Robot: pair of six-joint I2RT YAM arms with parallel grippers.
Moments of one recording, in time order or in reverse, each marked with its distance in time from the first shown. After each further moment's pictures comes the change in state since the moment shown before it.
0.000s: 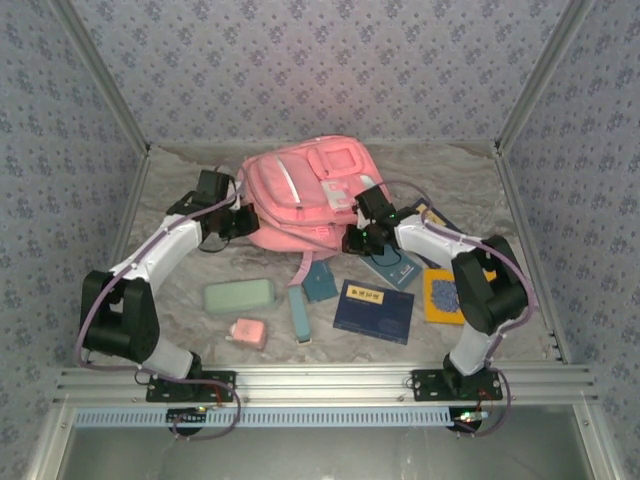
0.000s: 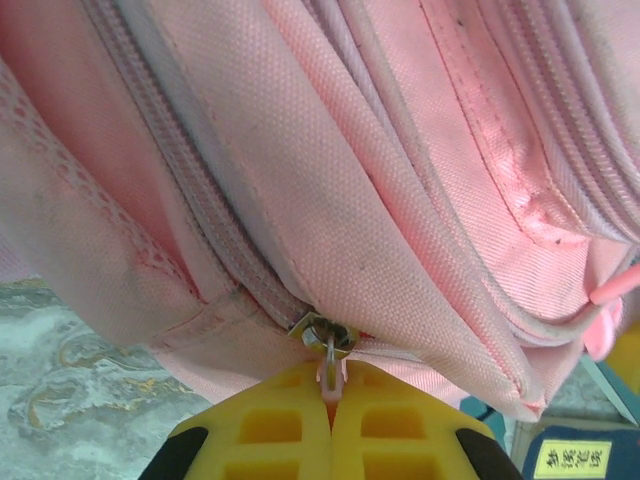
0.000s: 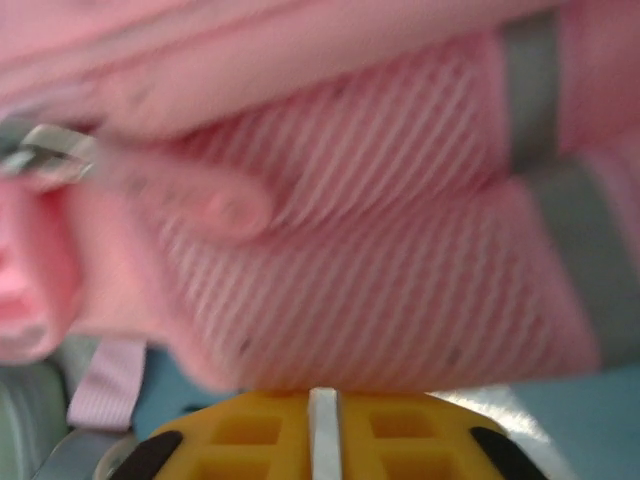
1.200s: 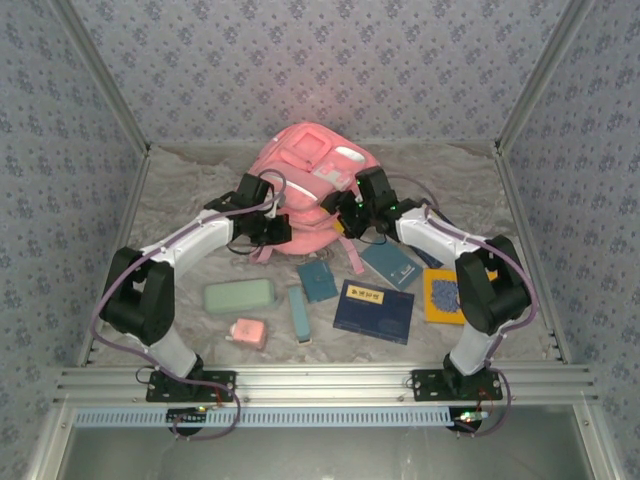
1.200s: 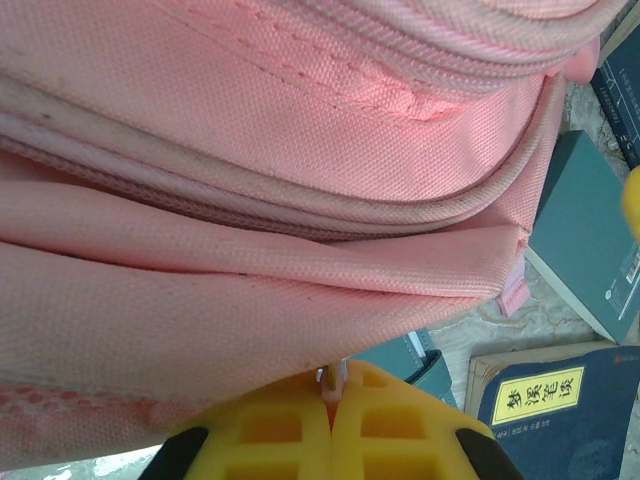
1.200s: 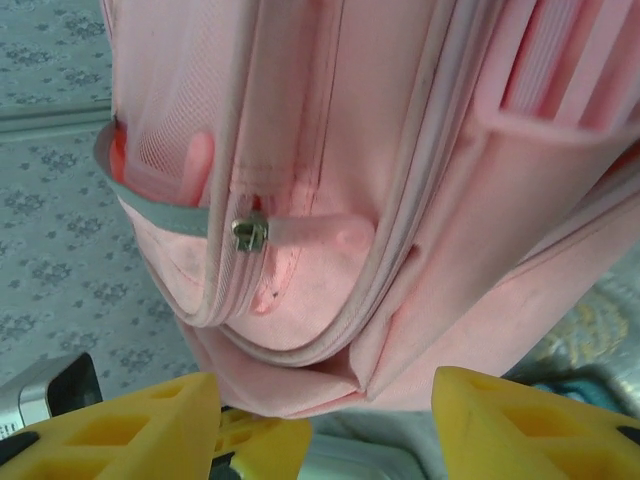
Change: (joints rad) left arm -0.188 0.148 0.078 -0.003 0.032 -0.015; right arm 0.023 -0.032 0.047 0.282 -0.127 0.731
